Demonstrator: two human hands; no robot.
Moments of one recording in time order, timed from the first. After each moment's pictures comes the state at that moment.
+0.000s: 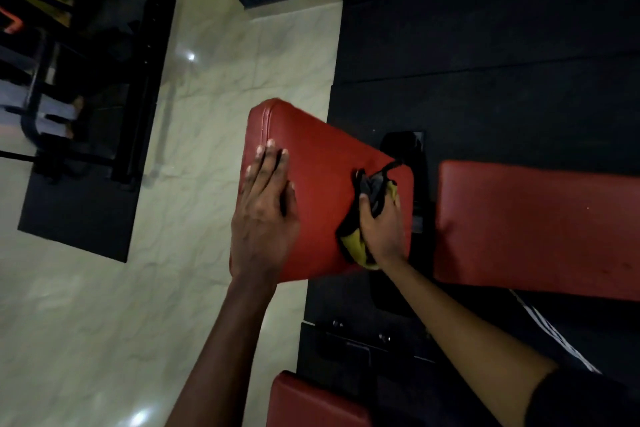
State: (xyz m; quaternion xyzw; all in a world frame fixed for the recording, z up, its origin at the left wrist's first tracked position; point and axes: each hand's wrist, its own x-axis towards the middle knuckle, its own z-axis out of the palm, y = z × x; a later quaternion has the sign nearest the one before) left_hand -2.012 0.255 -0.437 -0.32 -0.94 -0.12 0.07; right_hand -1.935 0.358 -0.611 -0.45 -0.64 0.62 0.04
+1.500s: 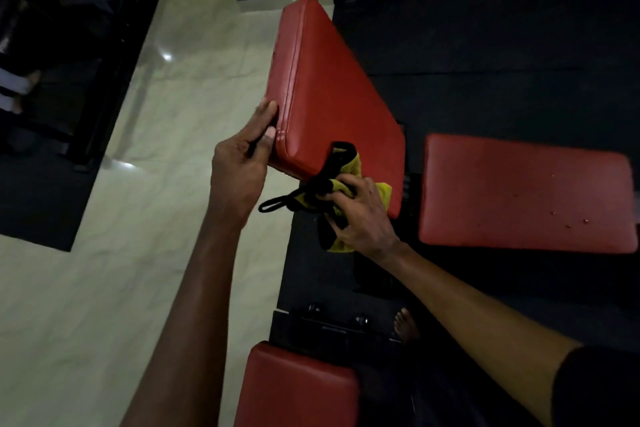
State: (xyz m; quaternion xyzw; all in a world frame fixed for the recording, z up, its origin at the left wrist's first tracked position) left_hand -1.983 0.143 -0.430 -0.21 -0.83 -0.49 -0.12; right_hand -1.854 0.263 -0.600 -0.05 -0.90 0.37 0.24
